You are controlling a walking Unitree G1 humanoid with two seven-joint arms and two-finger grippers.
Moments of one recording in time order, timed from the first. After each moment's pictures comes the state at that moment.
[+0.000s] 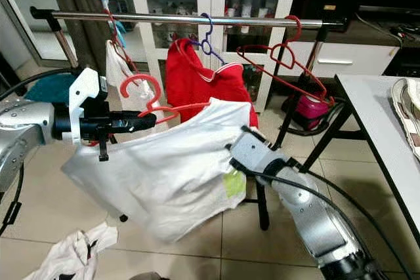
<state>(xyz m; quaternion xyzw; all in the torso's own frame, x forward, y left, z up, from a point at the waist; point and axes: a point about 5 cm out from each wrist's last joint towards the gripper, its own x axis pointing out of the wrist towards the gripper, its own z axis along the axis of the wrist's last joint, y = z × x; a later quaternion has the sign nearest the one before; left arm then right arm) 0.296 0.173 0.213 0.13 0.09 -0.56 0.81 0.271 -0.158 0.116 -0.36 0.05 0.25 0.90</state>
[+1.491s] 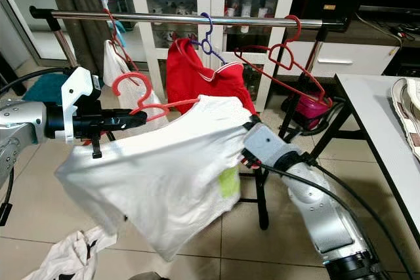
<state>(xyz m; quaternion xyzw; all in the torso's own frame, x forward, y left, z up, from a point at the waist) 0.302 0.189 0.209 0.15 0.11 -0.53 0.83 0.276 -0.177 0.132 -0.35 -0.03 0.18 0.92</state>
